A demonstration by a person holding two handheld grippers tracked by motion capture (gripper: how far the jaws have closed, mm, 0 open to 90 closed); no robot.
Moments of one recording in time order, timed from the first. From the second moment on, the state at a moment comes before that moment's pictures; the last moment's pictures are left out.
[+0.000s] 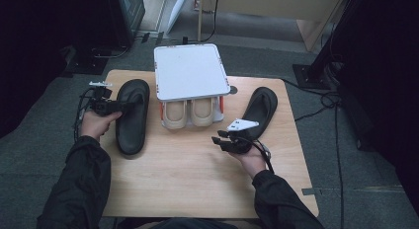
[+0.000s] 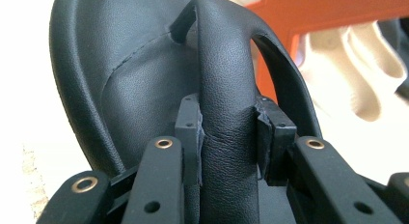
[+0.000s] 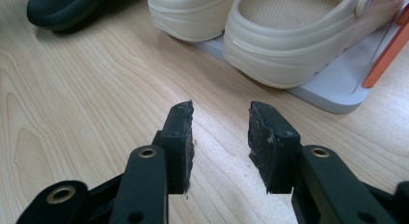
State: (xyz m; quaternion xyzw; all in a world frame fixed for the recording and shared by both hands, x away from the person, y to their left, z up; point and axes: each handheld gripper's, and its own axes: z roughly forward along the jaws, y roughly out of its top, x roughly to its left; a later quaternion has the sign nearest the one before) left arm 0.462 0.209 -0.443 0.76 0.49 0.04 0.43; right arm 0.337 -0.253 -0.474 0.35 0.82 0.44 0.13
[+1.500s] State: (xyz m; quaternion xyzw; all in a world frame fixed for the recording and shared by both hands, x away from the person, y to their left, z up) left arm 0.495 0.186 -0.310 0.76 0.48 0.06 0.43; right arm 0.338 -0.247 -0.474 0.34 0.82 0.43 0.13
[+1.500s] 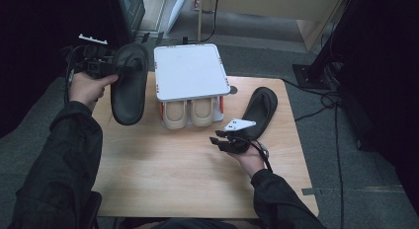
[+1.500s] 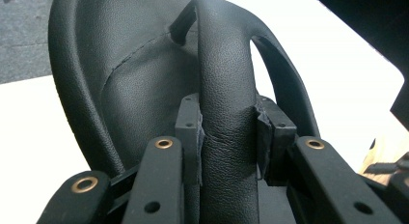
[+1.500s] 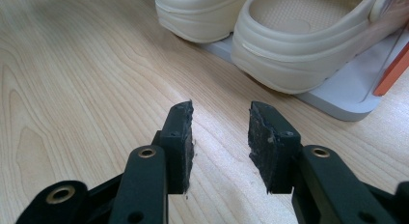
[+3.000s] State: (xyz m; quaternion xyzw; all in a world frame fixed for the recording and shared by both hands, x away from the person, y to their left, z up) left arm 0.577 0.067 -0.315 0.74 0.52 0.04 0.42; right arm 0.336 -0.245 -0.472 0.32 0.83 0.43 0.15
